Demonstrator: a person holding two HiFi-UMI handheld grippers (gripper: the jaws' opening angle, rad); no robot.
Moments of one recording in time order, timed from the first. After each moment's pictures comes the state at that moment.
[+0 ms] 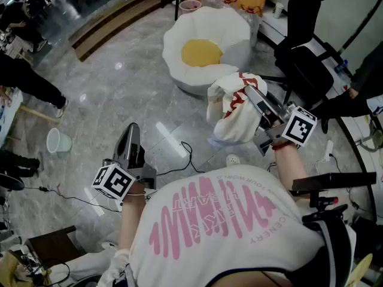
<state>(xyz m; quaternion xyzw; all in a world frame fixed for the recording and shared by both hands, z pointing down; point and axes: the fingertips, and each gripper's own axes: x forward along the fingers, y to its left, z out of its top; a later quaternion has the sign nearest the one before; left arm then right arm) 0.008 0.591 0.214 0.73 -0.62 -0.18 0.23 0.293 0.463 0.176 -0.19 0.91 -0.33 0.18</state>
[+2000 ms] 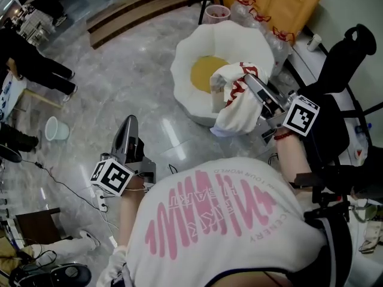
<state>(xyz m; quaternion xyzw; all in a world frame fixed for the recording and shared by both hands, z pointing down) 0.037 0.341 0.208 0.64 -0.71 -0.21 0.20 0.274 0.137 0.183 -0.08 0.93 -0.34 0.12</state>
